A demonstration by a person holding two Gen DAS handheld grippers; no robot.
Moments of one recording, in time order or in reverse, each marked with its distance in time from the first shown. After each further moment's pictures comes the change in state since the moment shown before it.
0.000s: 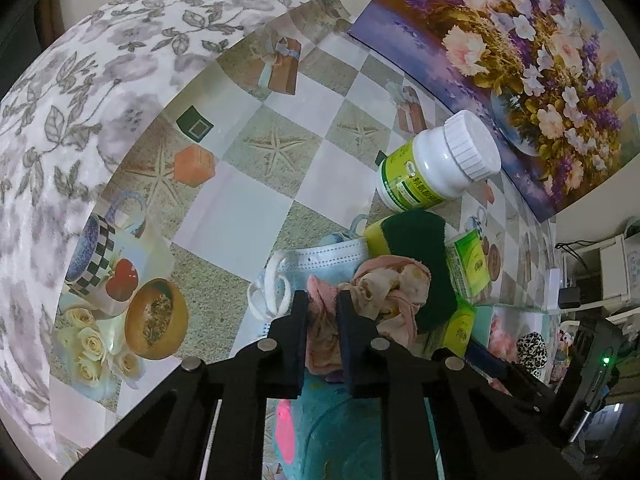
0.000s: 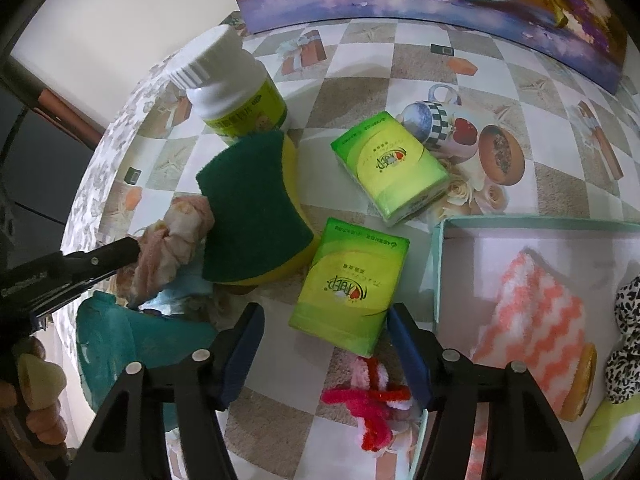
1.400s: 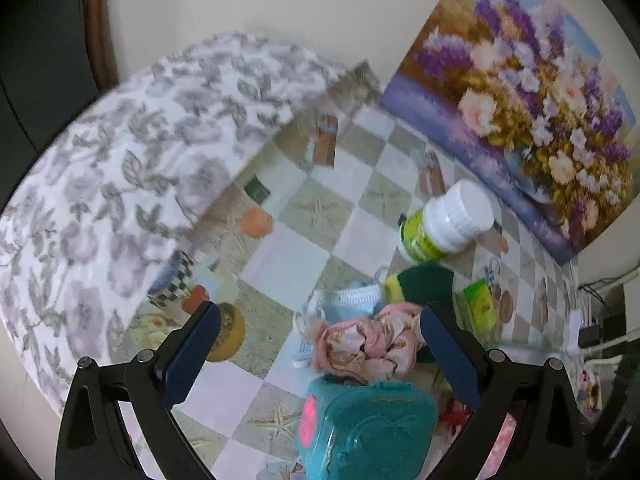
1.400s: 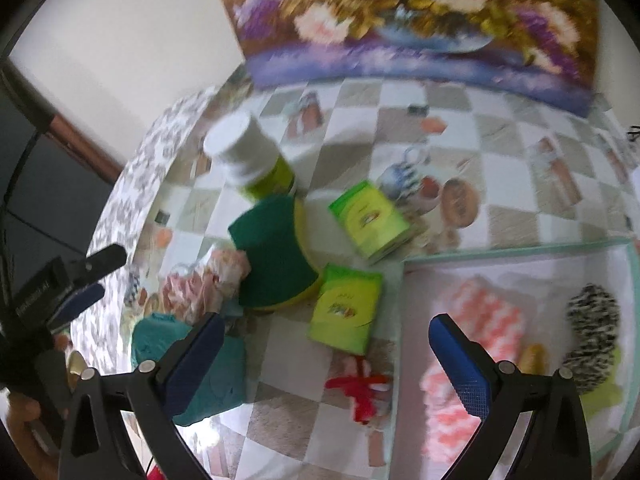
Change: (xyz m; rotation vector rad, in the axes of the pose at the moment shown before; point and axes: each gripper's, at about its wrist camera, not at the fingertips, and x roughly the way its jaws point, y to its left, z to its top) left arm -0.052 -0.003 -0.004 -0.053 -0.178 0.150; right arm -0.063 -0.004 0.002 0.020 -0.114 0.022
